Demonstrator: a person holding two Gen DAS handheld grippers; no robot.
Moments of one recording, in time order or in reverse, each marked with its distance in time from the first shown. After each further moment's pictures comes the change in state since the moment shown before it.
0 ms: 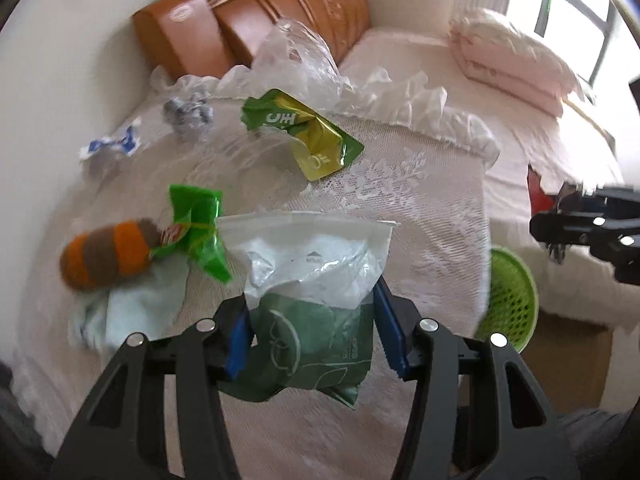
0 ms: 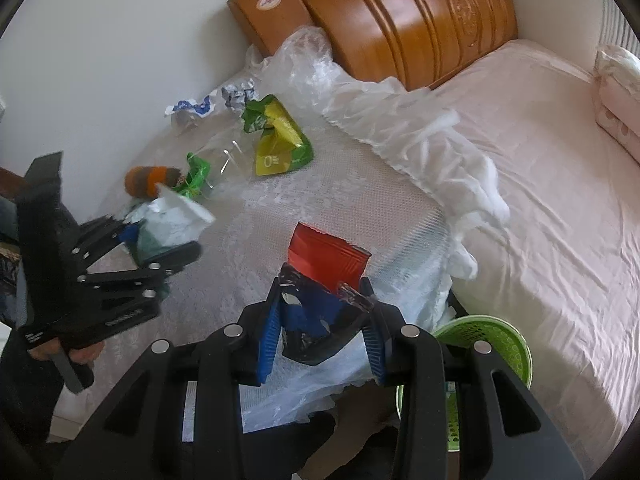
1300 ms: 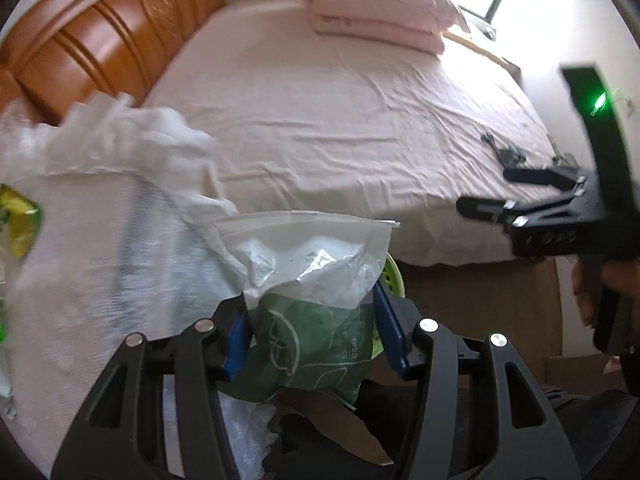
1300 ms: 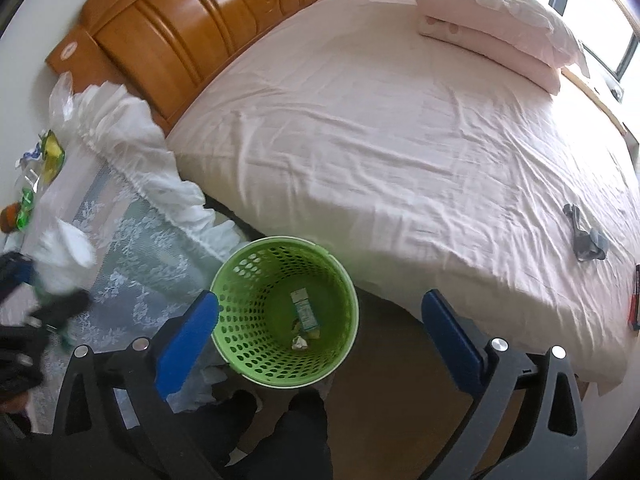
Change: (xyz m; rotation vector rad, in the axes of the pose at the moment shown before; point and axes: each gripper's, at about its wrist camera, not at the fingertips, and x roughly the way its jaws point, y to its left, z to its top) left arm 0.035 -0.269 0.011 0.283 0.136 -0.324; right arm -0.083 -0.231 -0.111 0.315 0.048 -0.372
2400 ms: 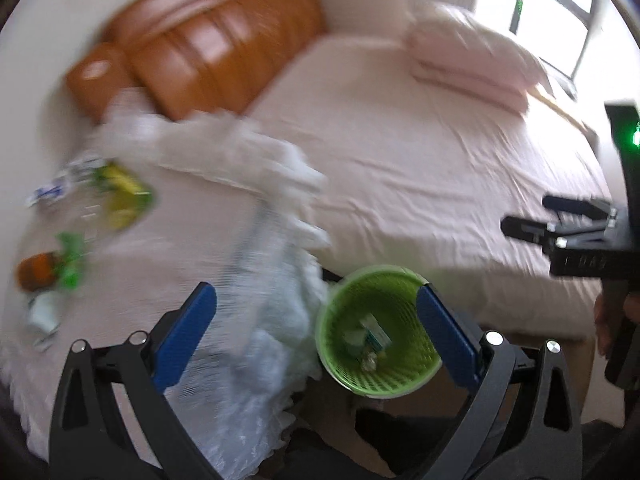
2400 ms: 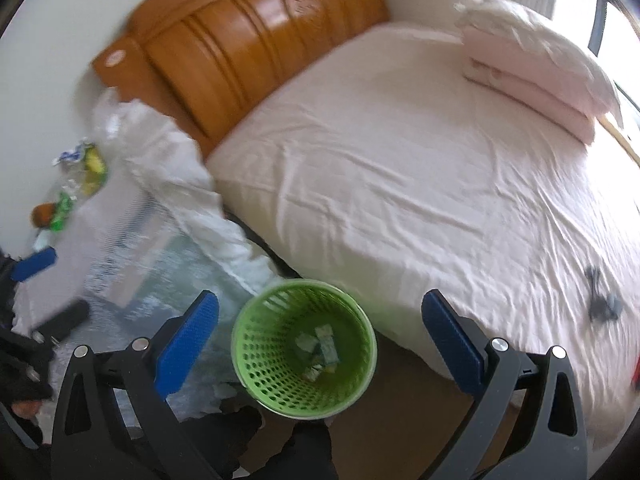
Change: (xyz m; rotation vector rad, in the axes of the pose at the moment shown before) left arm -0.080 0.032 0.003 -0.268 -0.161 0.312; right arm -0.030 0.040 0.051 -0.173 -0.112 0.154
